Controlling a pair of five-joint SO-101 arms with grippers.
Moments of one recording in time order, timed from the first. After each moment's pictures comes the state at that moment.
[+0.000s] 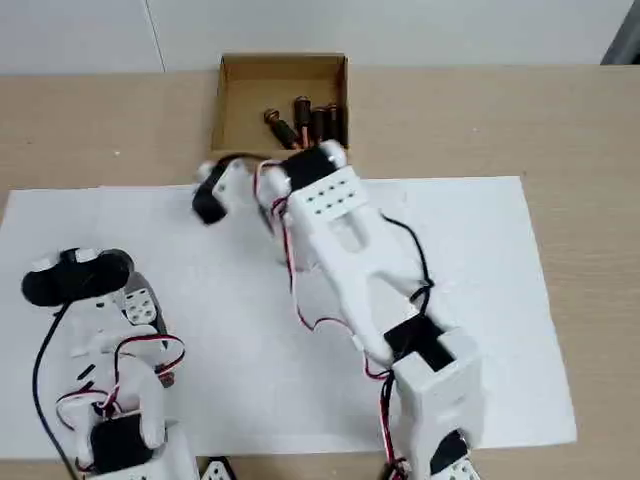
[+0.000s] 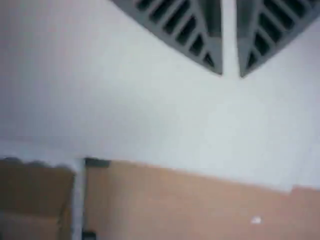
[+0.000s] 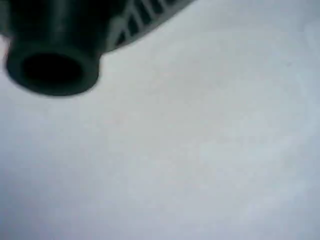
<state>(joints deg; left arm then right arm) -17.5 -103.8 83.8 53.1 5.1 -33.3 22.1 -26.8 96.0 34.9</state>
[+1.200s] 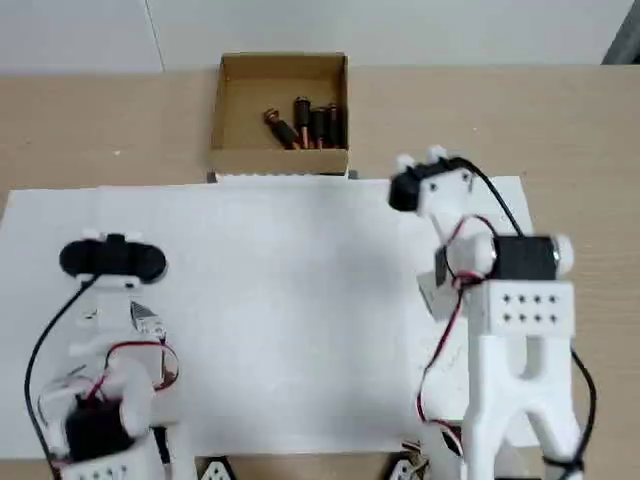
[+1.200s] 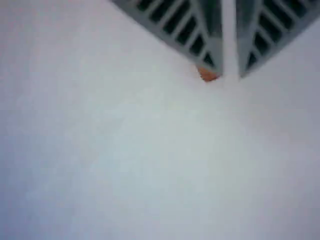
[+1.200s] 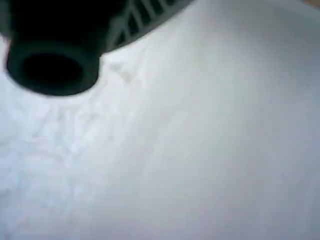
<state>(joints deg) -18.3 -80.9 64.8 78.2 -11.6 -1.7 -35.3 24.4 95.1 22.3</state>
